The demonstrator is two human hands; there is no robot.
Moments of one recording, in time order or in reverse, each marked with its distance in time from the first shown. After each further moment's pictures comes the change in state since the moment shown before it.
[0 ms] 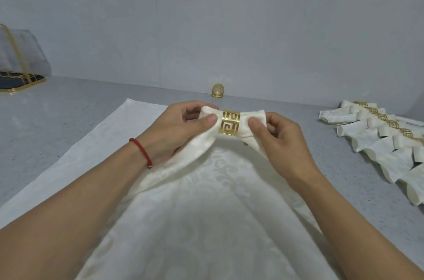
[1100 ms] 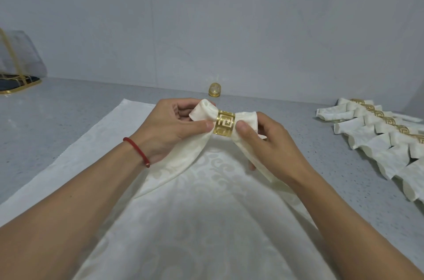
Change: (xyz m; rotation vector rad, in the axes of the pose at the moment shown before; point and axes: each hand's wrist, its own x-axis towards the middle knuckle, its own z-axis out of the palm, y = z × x) left_hand -0.003 0.007 0.004 -0.024 0.035 0.070; right_hand -0.008 -0.014 0.000 -0.083 -0.164 -0.029
